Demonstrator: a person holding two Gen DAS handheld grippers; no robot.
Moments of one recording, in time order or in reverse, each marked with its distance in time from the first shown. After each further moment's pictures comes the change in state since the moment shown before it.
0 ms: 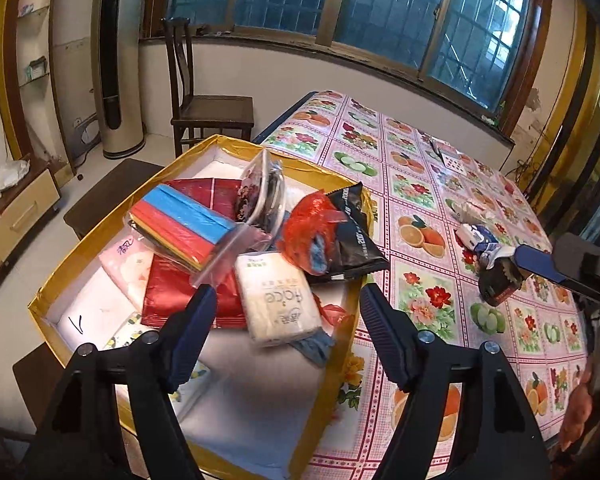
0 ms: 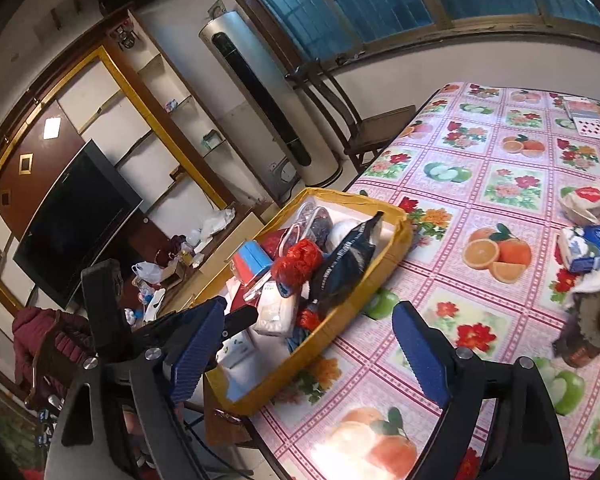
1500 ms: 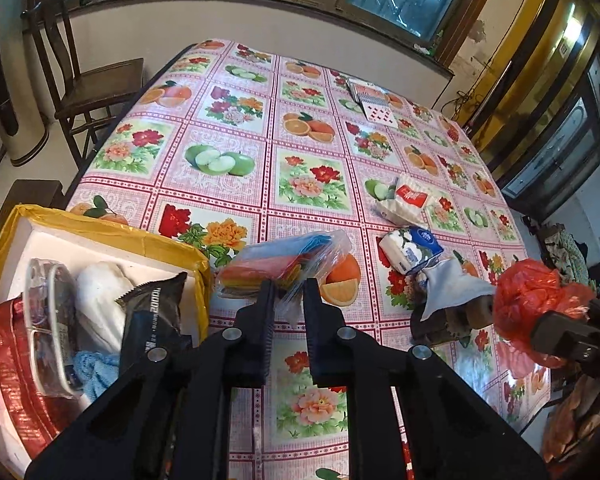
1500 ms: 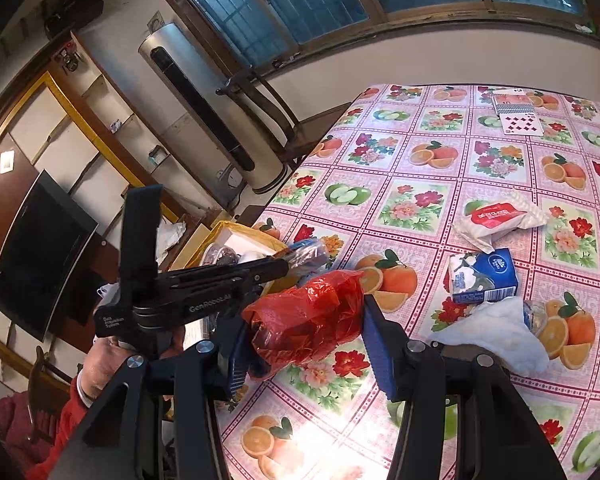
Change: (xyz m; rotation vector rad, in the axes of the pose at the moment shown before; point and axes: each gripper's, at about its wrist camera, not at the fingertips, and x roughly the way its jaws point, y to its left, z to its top) left arm 0.106 -0.111 0.112 0.151 0.261 -0.268; right arm -0.042 -0.089 0.068 0.094 0.036 -0.148
